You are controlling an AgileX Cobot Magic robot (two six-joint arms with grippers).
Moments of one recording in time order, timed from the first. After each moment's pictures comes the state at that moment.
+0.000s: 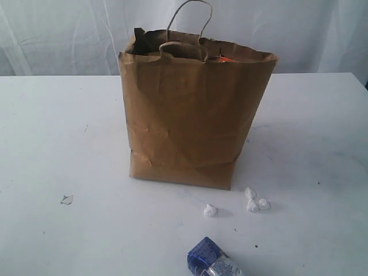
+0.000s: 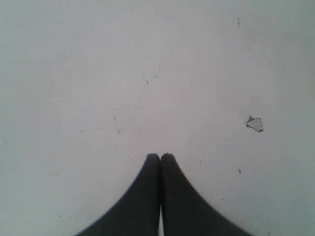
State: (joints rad) left arm -0.10 0.25 -0.01 0.24 0.38 -0.52; right arm 0.06 1.49 -1.73 0.86 0.57 -0.63
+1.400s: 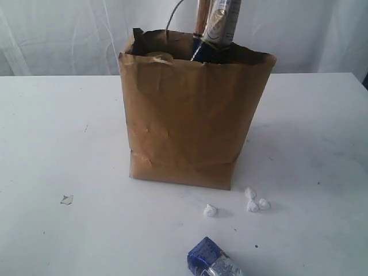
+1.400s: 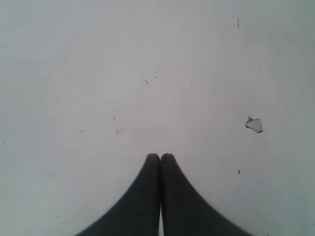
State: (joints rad) left arm -0.10 0.25 -0.01 0.24 0.37 -0.53; right arm 0.06 1.82 -1.77 1.27 0.92 -1.04
